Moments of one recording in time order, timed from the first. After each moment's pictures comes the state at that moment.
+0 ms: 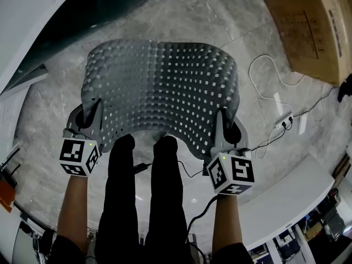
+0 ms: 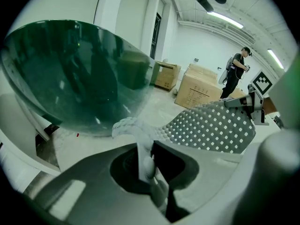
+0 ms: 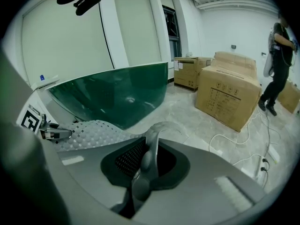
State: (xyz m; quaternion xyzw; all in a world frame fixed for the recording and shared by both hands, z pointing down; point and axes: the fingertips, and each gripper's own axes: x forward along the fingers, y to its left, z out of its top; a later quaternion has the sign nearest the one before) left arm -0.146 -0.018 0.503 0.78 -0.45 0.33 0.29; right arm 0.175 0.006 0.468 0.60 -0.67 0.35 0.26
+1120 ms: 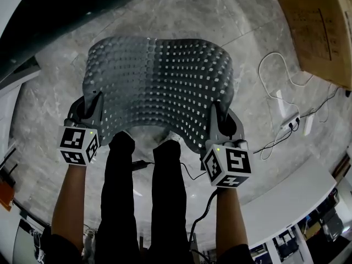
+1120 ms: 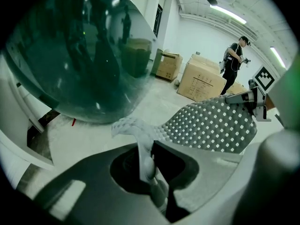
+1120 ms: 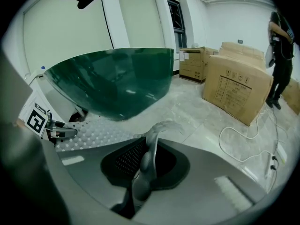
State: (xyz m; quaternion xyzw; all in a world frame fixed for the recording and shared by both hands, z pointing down) left arm -0.143 -0.018 0.470 0.77 -0.44 0.35 0.29; right arm 0.167 0.004 0.428 0.58 -0.68 0.35 0.27
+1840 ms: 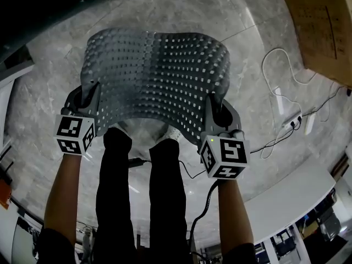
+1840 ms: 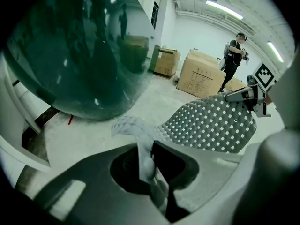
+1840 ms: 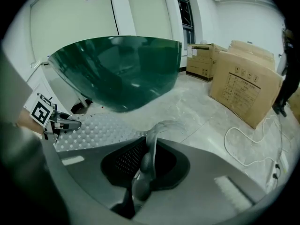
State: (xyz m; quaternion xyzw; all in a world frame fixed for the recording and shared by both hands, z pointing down) left arm -0.144 -0.016 0.517 0.78 -0.43 0.37 0.27; right arm 0.160 0.010 0.476 0.55 -0.70 0.34 0.30
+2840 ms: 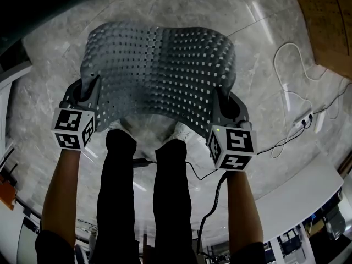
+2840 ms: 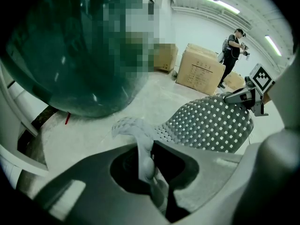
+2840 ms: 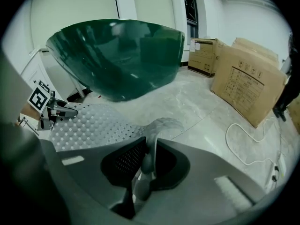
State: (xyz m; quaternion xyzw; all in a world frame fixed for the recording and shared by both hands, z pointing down) left arm -0.151 -0.023 0.559 0.78 -0.42 0.39 0.26; right arm 0.166 0.017 0.539 0.54 -0.70 0.34 0.34
